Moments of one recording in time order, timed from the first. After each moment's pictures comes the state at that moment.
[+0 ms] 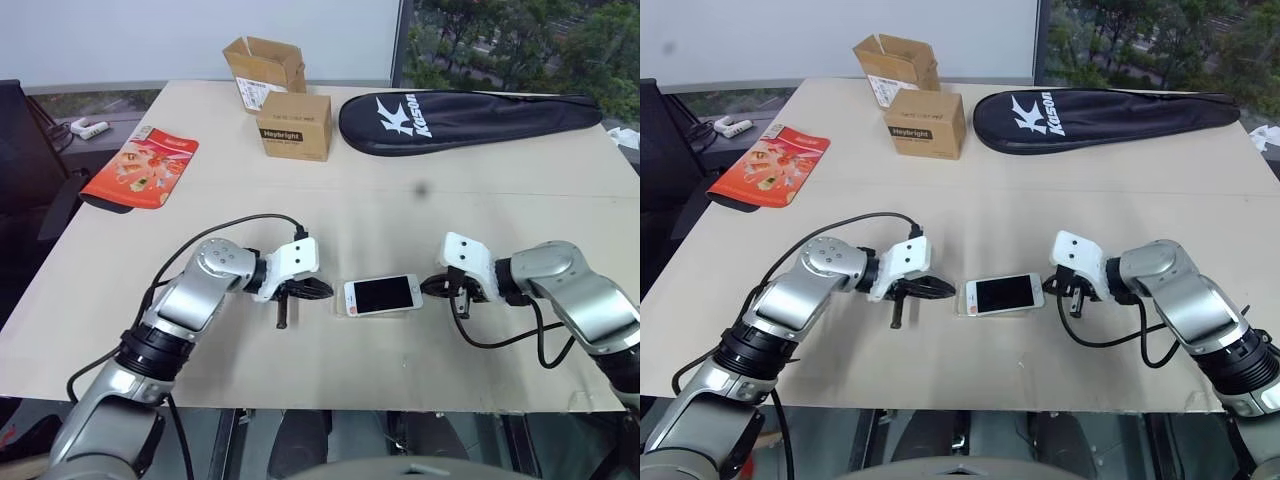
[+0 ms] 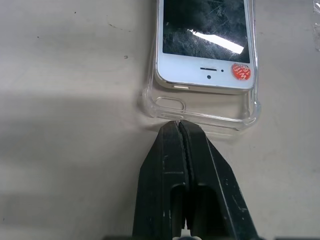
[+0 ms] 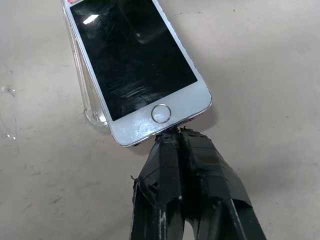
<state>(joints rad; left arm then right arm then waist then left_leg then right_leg) -0.47 0.71 -0.31 -0.06 -0.10 0.44 -1.24 -0.44 -0.78 0.32 -0.35 0.17 0.81 1.05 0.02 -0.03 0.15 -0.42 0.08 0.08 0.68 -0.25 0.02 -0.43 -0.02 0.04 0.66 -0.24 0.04</state>
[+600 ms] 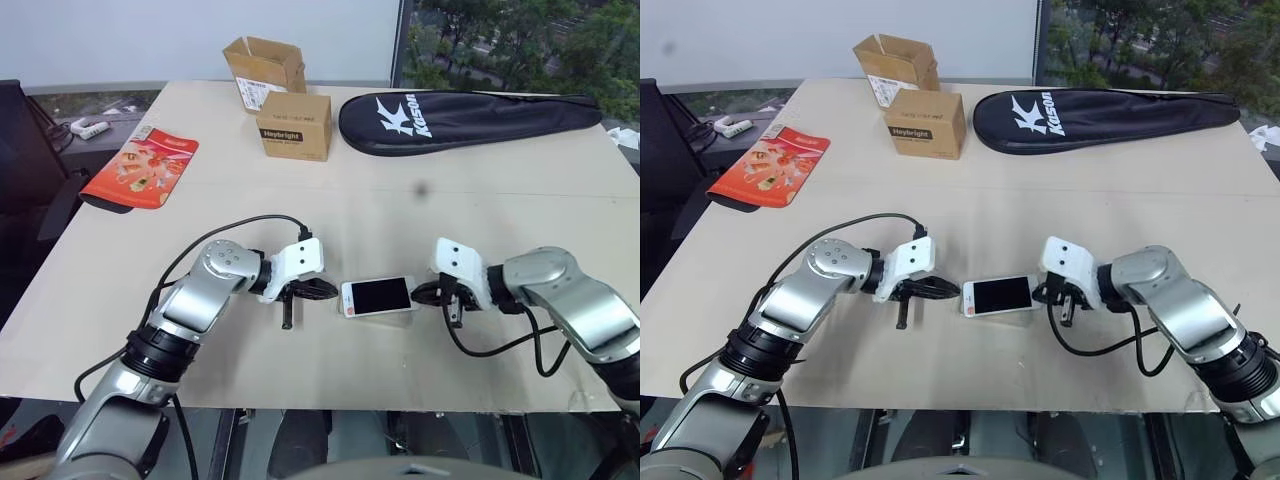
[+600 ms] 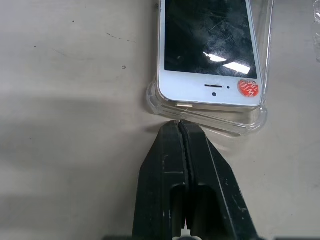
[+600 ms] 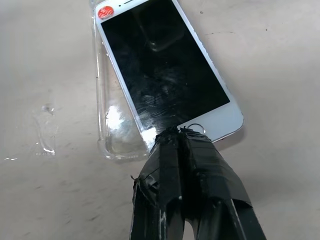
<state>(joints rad) -0.47 0.69 -0.32 -0.07 -0.10 0.45 -1.22 -0.44 -0.79 0.33 -0.44 0.24 0.88 1.01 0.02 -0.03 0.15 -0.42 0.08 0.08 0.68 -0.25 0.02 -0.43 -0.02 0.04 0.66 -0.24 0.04</state>
